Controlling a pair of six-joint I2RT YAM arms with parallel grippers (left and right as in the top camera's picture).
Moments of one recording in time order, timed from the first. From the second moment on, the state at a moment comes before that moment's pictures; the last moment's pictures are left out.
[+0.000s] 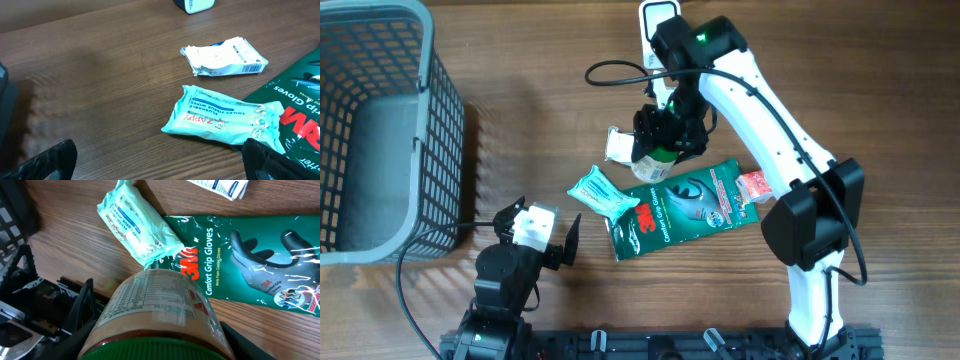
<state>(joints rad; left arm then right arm) -0.17 0.28 0.07 -0.19 0.08 0.14 0.51 2.16 2.12 -1.61 -0.47 0.33</state>
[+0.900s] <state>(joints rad) -0.17 0.29 0.06 -0.19 0.08 0.15 0.50 2.44 2.12 -0.11 0.40 0.28</state>
